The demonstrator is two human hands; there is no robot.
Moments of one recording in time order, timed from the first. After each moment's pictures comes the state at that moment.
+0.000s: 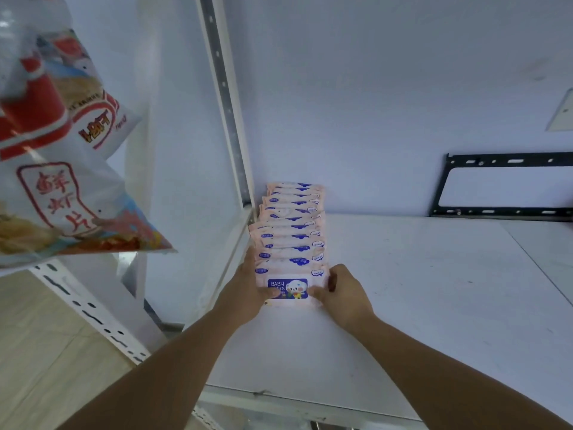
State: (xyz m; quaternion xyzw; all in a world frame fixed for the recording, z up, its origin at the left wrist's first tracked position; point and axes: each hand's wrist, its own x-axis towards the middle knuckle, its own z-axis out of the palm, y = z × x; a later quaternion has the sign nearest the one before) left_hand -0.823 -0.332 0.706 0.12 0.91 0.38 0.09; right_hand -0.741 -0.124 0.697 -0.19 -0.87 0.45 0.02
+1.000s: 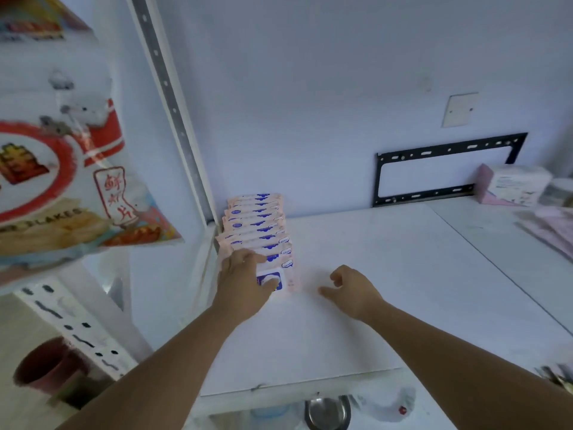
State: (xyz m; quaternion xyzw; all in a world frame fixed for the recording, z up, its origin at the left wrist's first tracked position) left_hand -0.795 -0.309 0.743 0.26 0.93 0.24 -0.02; right_hand -0.677 -0.092 0.711 -0.27 -0.89 0.36 0.04
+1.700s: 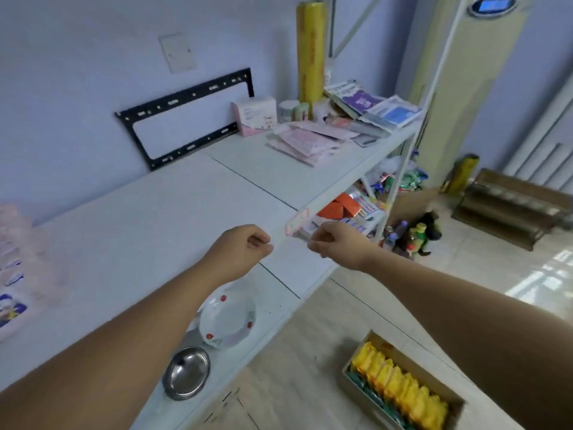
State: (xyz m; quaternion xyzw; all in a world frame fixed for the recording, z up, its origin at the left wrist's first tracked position) left_hand -0.519 -0.055 0.727 0.56 0.74 0.27 0.27; right_hand -0.290 0.055 0.705 -0.46 -0.79 0.39 0.12
